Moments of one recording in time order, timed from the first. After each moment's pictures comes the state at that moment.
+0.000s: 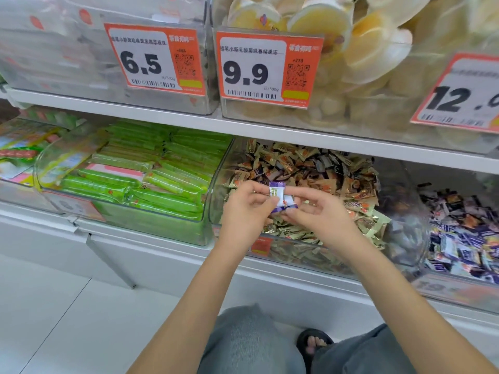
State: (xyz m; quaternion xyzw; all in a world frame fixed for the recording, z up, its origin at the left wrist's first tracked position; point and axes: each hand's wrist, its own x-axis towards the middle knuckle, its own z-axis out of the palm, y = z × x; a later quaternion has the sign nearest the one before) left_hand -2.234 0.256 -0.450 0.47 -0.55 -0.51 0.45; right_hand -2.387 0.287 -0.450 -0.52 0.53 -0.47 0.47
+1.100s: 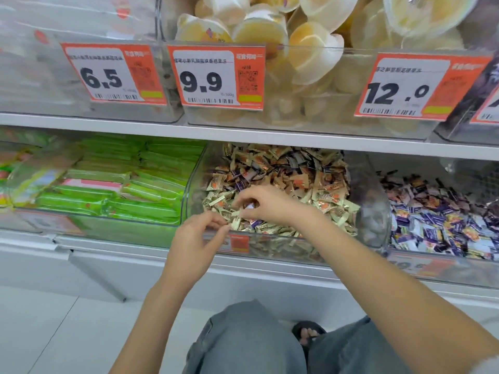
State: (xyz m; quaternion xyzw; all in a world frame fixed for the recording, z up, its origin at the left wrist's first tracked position) left_hand -2.179 0.275 -0.485 0.48 -0.76 -0.25 0.37; right_hand -2.372 0.236 -0.447 -0.76 0.59 -0.11 0.24
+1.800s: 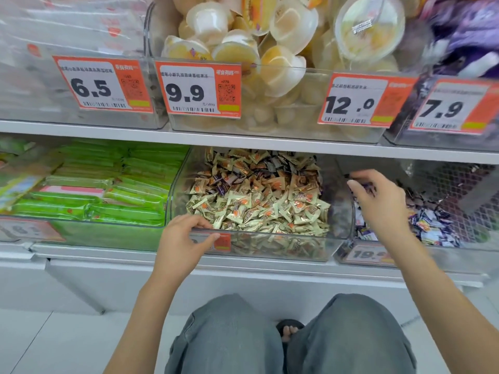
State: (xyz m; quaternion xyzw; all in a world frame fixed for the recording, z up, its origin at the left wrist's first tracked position) left_hand -2.184 0.280 -0.484 0.47 -0.77 -0.21 0.37; right_hand -2.518 0.359 -0.422 -0.50 0.76 -0.41 -0.02
